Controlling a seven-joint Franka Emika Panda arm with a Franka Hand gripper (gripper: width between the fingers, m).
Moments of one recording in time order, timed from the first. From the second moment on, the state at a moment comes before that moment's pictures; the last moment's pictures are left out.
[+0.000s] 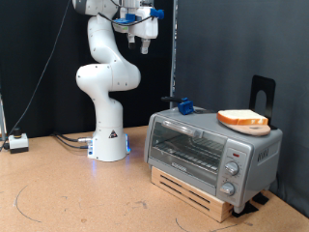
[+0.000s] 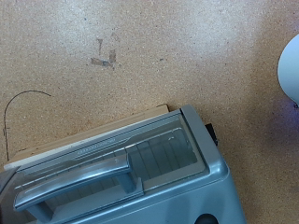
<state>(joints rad) -0.03 -0.77 0.01 -2.34 0.03 1.55 2.32</state>
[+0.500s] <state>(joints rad) 0.08 -0.78 -0.03 -2.34 0.10 1.56 1.90</state>
